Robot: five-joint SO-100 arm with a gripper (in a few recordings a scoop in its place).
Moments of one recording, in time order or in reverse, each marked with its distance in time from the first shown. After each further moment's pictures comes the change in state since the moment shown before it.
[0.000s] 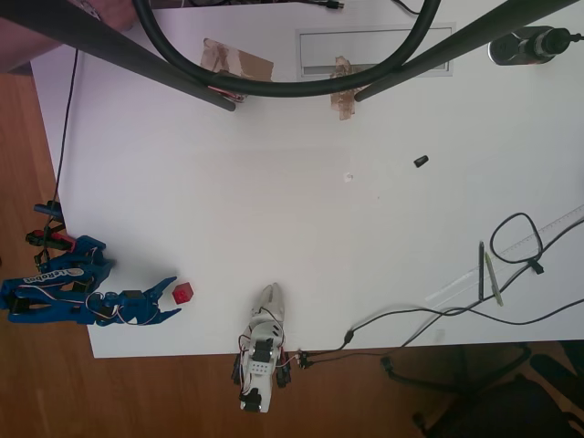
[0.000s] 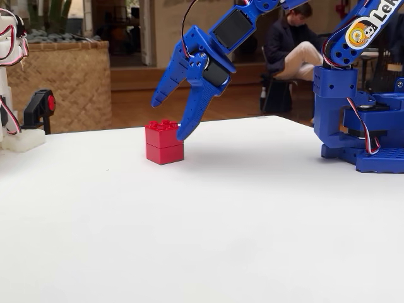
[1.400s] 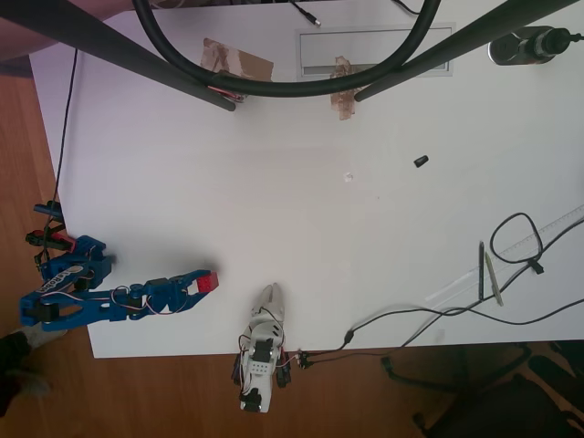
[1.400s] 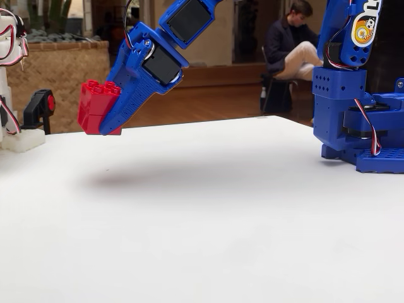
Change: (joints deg) arm -17.2 -29.2 -34.4 5.1 22.2
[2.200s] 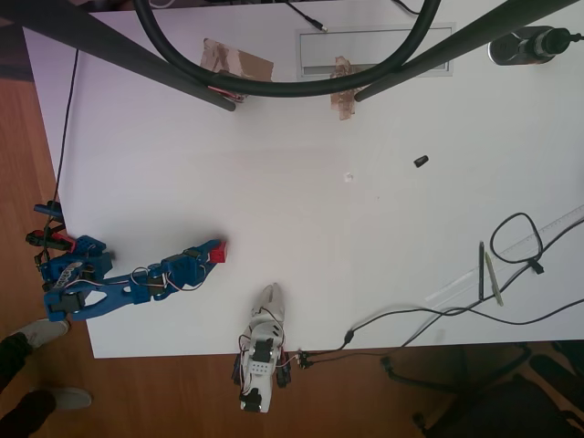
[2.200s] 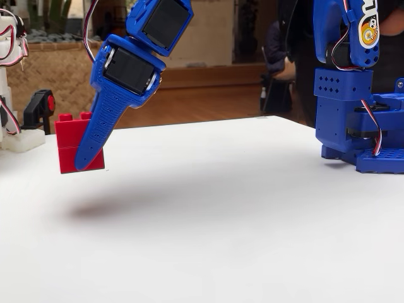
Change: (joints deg) arm -13.4 -19.5 -26.5 18.1 30.9
